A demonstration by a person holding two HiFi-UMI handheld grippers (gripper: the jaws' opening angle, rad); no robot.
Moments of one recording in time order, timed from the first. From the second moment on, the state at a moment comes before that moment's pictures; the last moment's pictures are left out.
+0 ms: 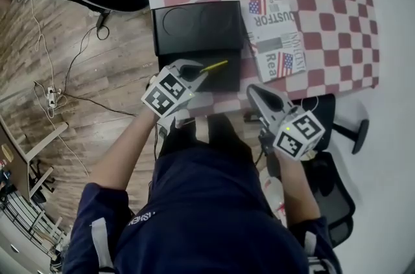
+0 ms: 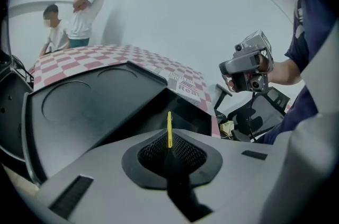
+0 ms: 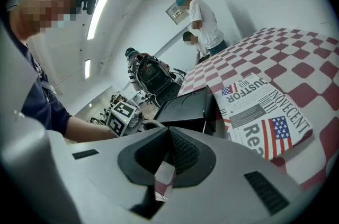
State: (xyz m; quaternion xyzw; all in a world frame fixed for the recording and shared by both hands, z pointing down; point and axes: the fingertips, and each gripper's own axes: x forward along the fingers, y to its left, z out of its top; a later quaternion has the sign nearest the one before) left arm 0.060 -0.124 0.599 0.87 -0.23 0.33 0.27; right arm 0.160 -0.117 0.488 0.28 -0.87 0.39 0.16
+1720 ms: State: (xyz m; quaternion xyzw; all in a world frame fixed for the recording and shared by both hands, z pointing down) left arm 0.007 -0.132 0.473 0.90 -0.30 0.23 0.20; right arm 0.134 -0.136 0.445 0.30 -0.88 0.33 0.14
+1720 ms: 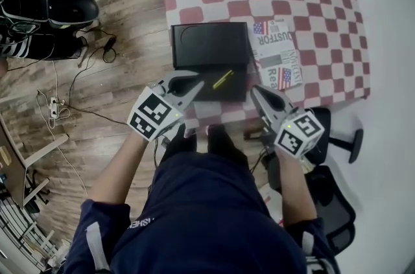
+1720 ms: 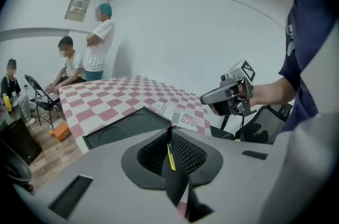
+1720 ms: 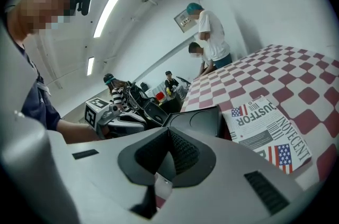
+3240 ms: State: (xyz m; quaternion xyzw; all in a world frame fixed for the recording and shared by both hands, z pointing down) left arm -0.061 -0.103 0.356 0.91 -0.37 0.08 0.17; right arm 0.046 -0.121 0.359 0.28 -0.93 0.21 0.12
